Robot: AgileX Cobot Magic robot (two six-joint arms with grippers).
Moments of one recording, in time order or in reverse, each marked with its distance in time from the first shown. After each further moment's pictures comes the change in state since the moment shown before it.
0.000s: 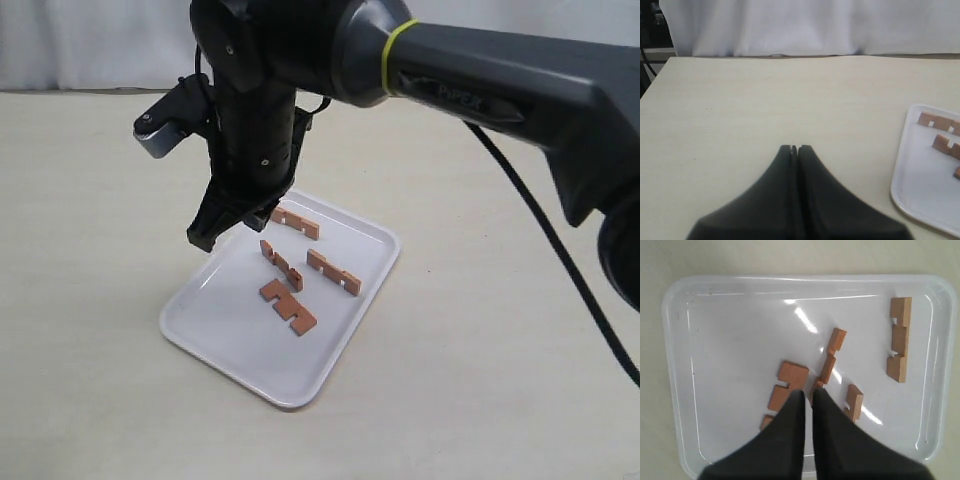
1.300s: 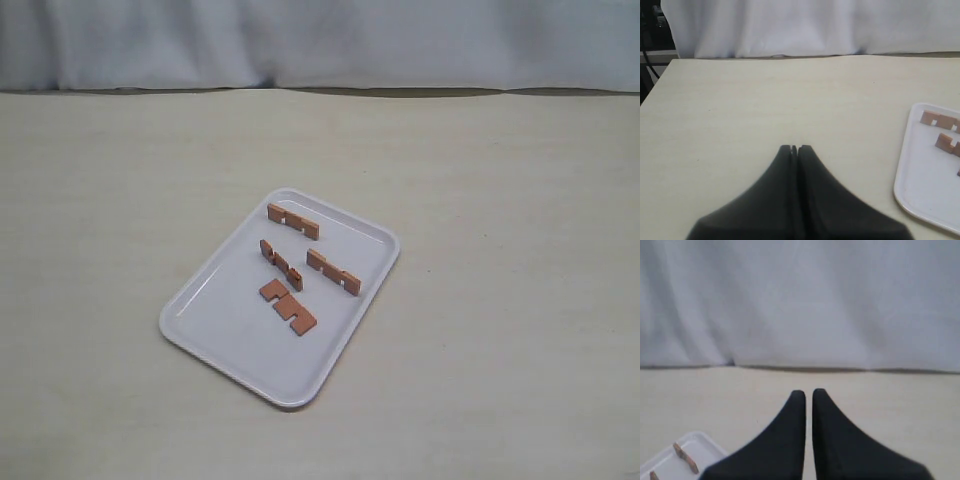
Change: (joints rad) left arm 0.000 0.000 0.000 0.015 0.000 0.000; right arm -0.675 -1.660 1.505 0.150 -1.063 0.170
